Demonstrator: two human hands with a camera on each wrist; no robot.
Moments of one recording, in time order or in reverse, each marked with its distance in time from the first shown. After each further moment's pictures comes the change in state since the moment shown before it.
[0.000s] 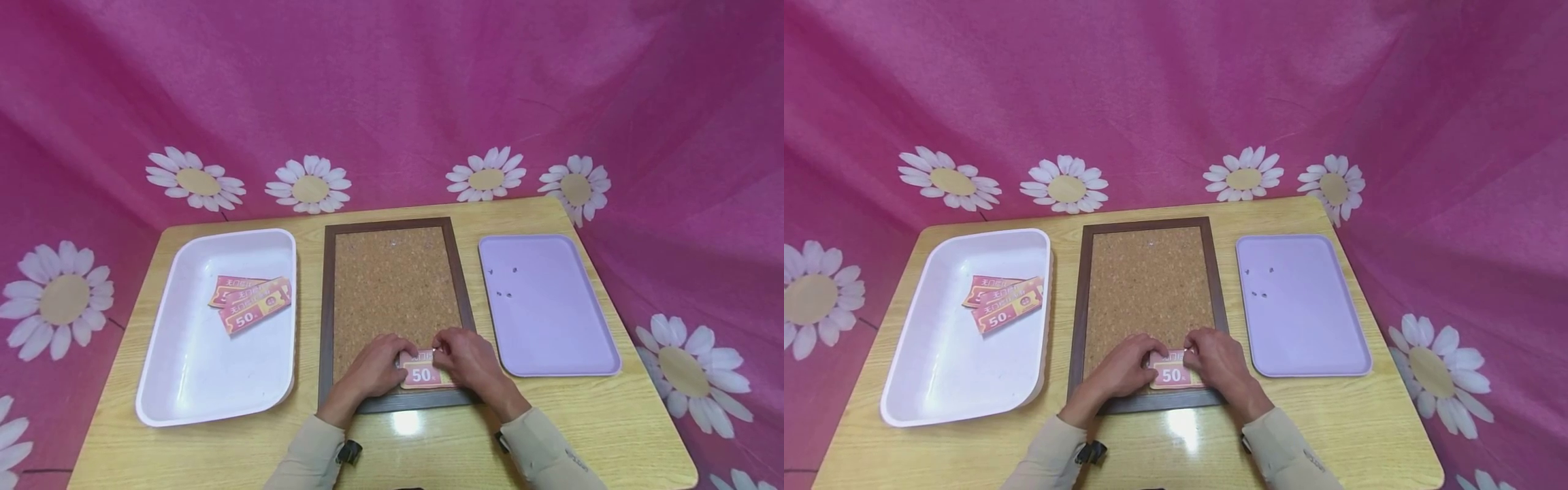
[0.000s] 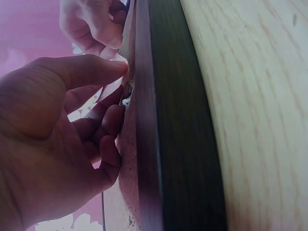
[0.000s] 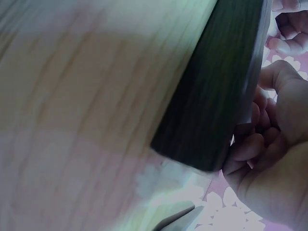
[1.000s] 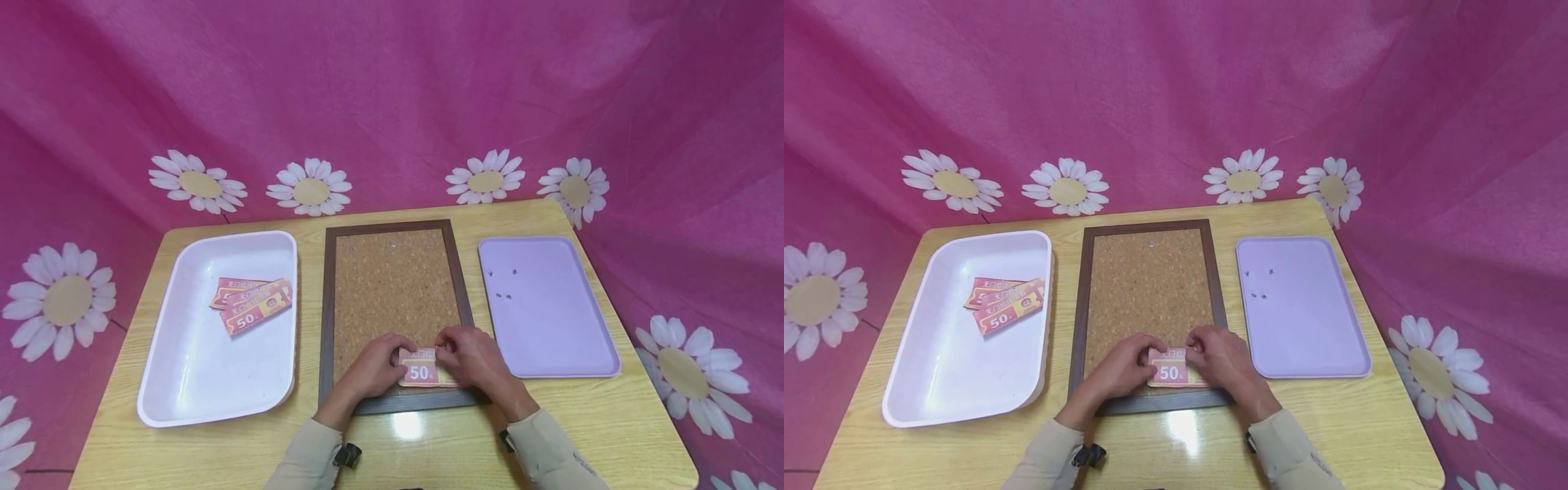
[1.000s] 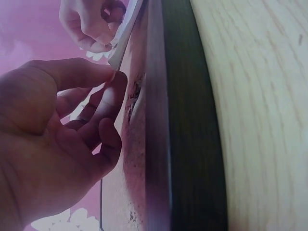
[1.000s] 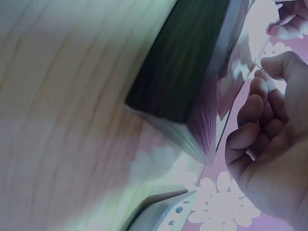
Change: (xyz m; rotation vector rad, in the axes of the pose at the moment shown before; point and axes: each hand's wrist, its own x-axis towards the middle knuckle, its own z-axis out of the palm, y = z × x) left_hand -0.002 -0.002 -0.003 -0.208 0.024 -0.043; right_hand -0.002 0.000 -0.013 0.016 0.059 -0.035
